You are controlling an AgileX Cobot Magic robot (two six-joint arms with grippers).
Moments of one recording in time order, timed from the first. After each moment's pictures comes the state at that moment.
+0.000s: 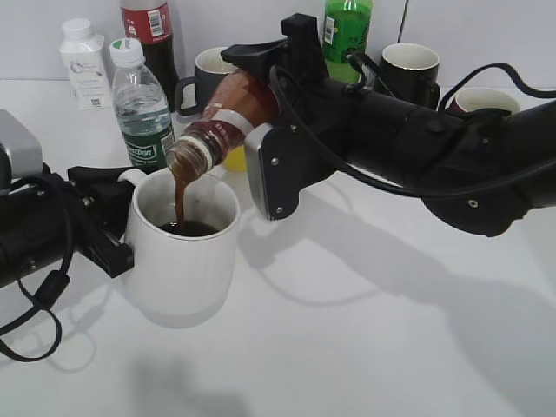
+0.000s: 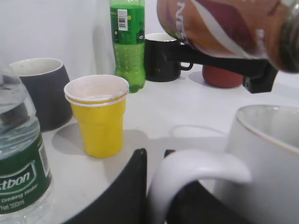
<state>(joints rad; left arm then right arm) -0.33 1.62 -0.32 0.52 -1.16 -0.17 0.66 1.81 -0.86 -0.30 -0.85 -1.39</state>
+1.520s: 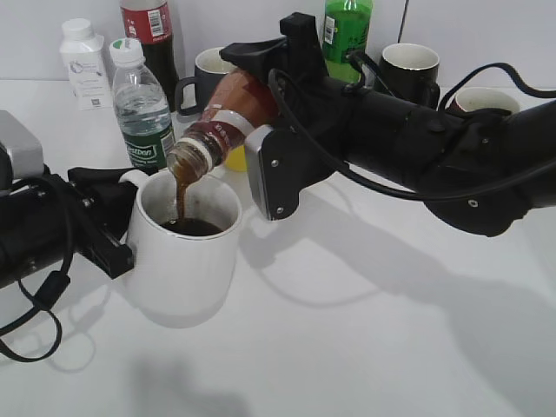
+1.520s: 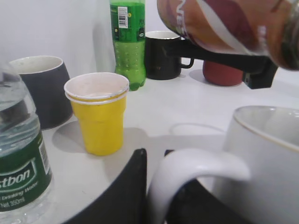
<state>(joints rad) -0.33 1.62 -0.32 0.52 -1.15 -0.16 0.66 1.81 -0.86 -0.30 -0.85 -1.41</state>
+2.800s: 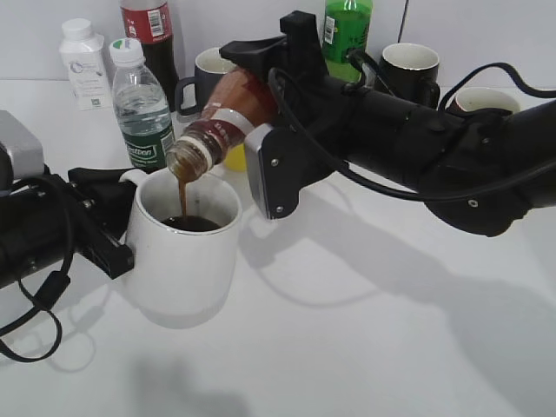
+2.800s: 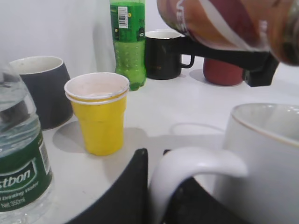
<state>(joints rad) -0.33 1.62 -0.32 0.52 -1.15 -0.16 0.66 1.81 -0.86 -0.30 -0.86 -1.41</state>
